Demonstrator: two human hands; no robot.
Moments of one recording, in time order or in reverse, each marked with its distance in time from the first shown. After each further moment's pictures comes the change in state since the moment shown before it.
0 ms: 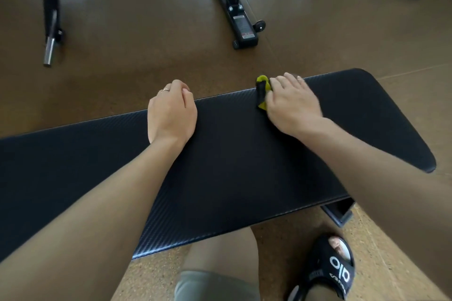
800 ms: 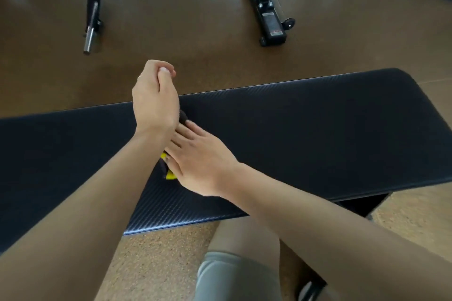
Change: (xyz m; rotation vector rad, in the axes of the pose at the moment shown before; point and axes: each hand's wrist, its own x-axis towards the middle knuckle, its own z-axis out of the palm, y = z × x) left_hand -0.020 -0.031 -0.081 -0.393 0.190 -0.195; right_hand -0.093 -0.203 0.018 0.089 -0.124 -0.812
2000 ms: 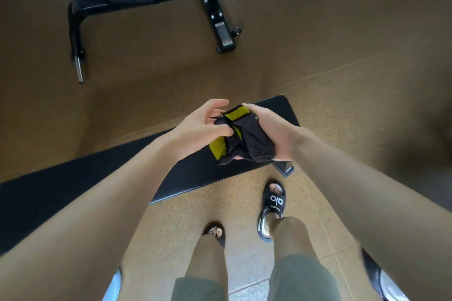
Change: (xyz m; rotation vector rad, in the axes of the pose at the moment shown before) left_hand -0.058 0.387 -0.089 0.031 -1.101 -0.292; right_hand -0.201 0.064 -0.400 2.138 -0.121 0.884
